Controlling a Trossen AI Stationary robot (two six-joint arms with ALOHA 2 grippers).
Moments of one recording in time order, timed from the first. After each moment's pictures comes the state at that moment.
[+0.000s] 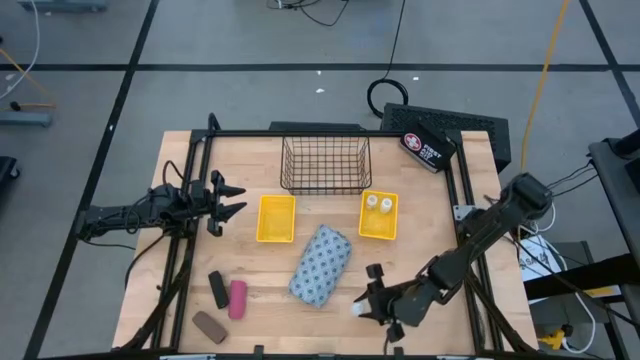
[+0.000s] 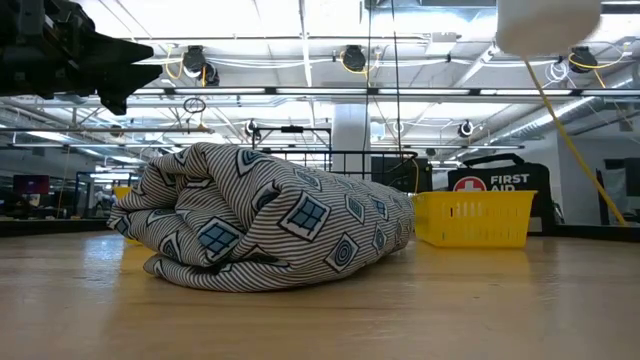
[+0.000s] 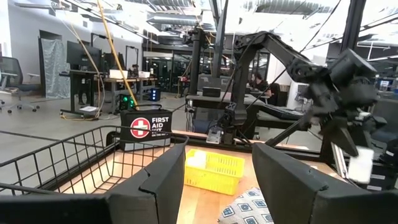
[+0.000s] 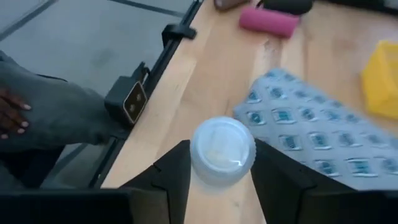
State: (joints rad) left arm 0.08 0.01 0.02 0.18 -0.03 -0.08; right arm 0.72 1.57 1.03 -0.10 0.35 0.24
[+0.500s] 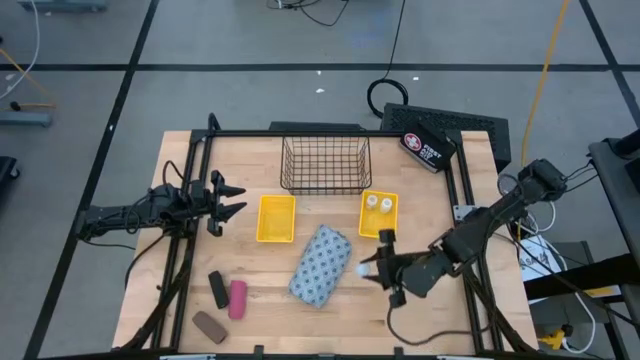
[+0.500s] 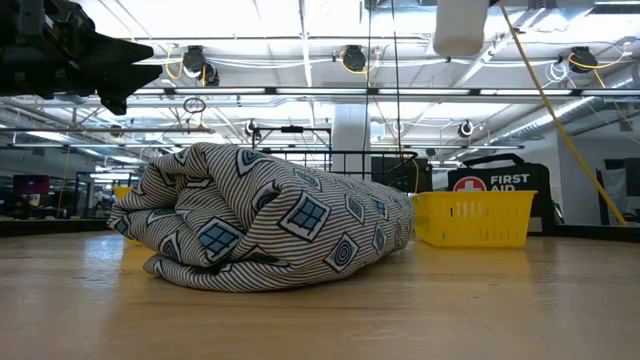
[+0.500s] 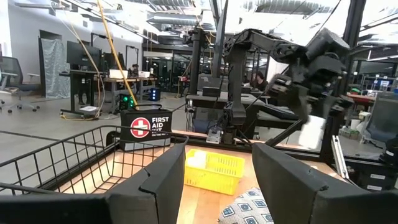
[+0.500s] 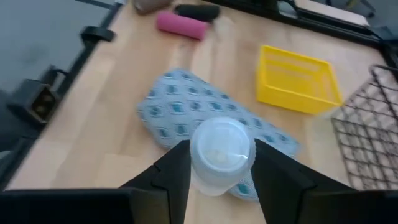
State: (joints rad) left arm 0.08 0.01 0.02 0.18 -0.03 -0.08; right arm 0.61 1.36 1.03 -0.36 0.48 0.18
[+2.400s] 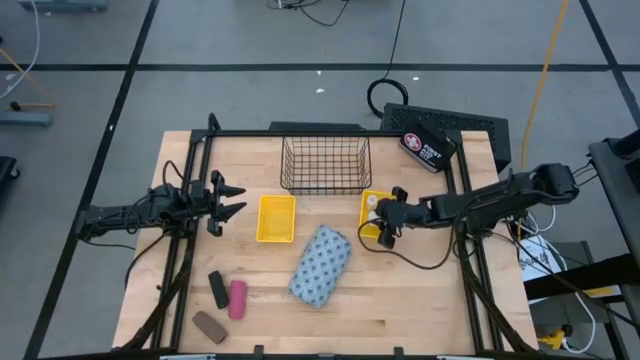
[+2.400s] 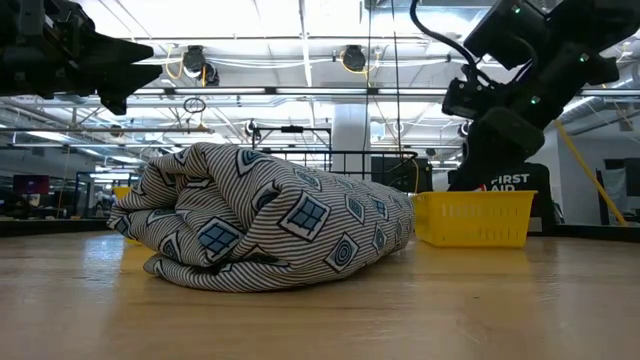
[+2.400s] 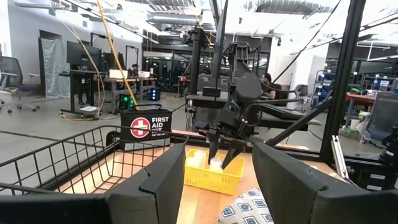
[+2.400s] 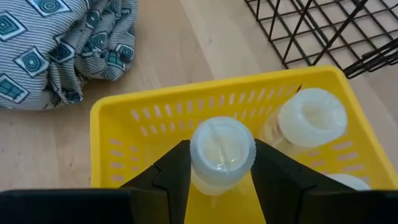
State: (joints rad) left arm 0.08 0.01 0.02 0.18 -0.03 -0.08; right arm 0.08 1.27 0.51 -0.10 0.28 0.30
